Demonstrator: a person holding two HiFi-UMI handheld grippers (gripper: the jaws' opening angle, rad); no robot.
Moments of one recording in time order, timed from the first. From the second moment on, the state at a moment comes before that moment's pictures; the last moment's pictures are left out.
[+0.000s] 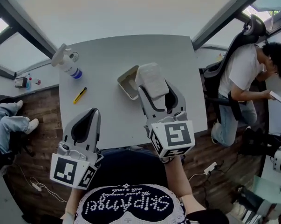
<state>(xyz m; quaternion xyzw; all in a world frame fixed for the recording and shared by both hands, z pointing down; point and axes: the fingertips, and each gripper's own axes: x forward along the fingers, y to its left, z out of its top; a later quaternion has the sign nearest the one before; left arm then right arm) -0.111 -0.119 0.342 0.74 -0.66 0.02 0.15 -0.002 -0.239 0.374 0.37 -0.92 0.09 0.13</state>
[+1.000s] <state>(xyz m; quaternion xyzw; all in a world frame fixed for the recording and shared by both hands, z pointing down) -0.091 -0.123 0.353 0.74 -0.65 0.03 0.17 -0.017 -0.256 0.440 0.35 -0.91 0.13 0.16</state>
